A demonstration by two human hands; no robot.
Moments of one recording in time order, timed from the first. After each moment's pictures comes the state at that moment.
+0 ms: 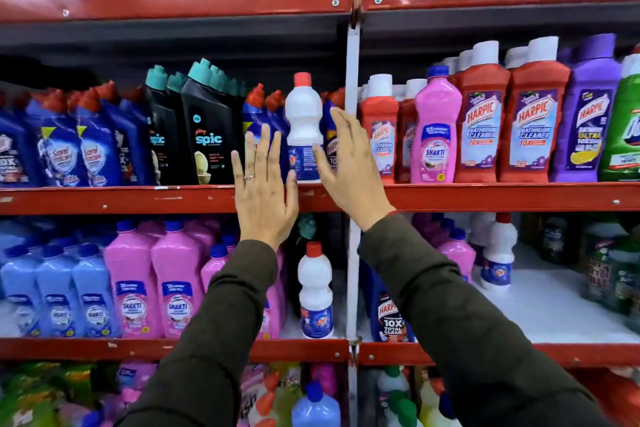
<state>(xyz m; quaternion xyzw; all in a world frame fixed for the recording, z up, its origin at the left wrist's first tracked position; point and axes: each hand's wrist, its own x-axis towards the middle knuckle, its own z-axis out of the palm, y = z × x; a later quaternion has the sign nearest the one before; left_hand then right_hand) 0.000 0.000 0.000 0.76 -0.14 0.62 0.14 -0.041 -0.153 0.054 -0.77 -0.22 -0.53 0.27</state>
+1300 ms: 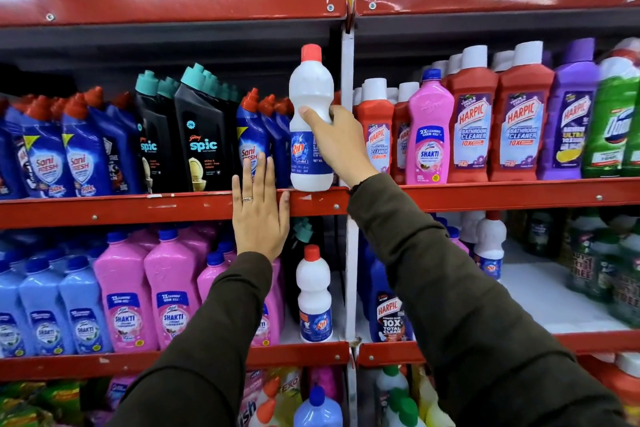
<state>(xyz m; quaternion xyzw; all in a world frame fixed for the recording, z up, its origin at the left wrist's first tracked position) 0.039 0.013 -0.030 0.81 -0.09 0.58 0.09 -0.050 -0.128 0.112 -0.74 -0.13 -0.34 0.56</state>
